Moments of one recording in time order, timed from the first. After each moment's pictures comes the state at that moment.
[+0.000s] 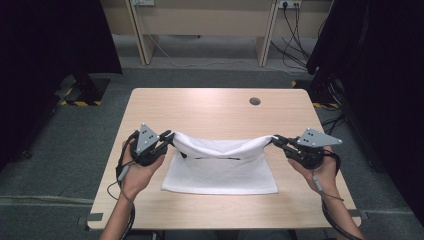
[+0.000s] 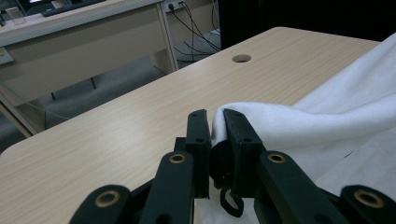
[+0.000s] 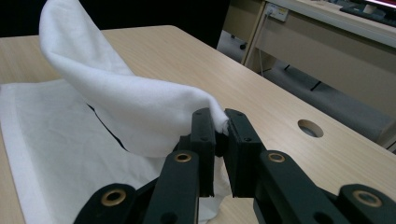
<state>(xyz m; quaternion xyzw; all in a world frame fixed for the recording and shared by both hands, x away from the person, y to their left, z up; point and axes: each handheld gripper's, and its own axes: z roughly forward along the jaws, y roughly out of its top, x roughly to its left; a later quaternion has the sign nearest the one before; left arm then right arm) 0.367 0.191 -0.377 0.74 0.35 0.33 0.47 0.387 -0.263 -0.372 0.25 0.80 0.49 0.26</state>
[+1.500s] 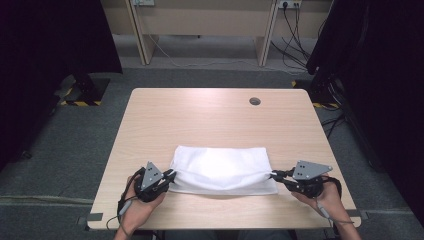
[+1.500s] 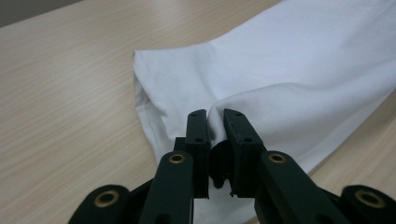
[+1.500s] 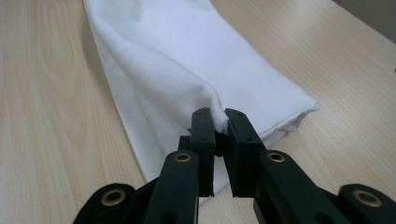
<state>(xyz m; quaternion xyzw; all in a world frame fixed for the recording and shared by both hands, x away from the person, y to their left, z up) 0.319 0.191 -0.462 0.79 0.37 0.25 0.42 0.348 -0.275 -0.433 0.16 0.88 0.41 0.19</state>
